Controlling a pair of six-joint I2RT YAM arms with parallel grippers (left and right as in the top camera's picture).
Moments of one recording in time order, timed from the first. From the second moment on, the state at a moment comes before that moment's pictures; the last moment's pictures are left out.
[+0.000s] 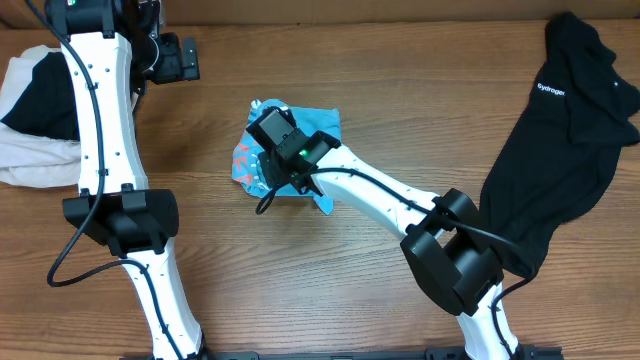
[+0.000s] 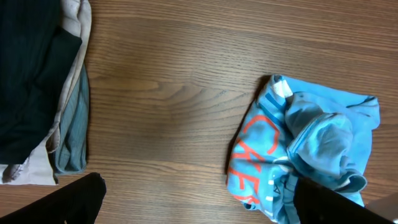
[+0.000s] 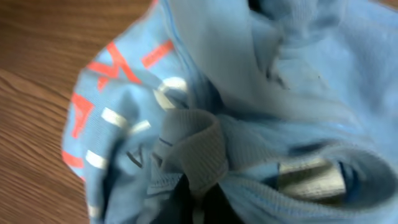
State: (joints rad) left arm 0.10 2.31 2.69 -1.65 0.08 -0.07; right arm 0.80 2.15 1.68 -0.64 0.12 0.44
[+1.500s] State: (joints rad) left arm -0.35 2.31 2.14 -1.53 0.29 0.24; right arm 0.06 2.12 1.81 -1.03 -0.26 0.23
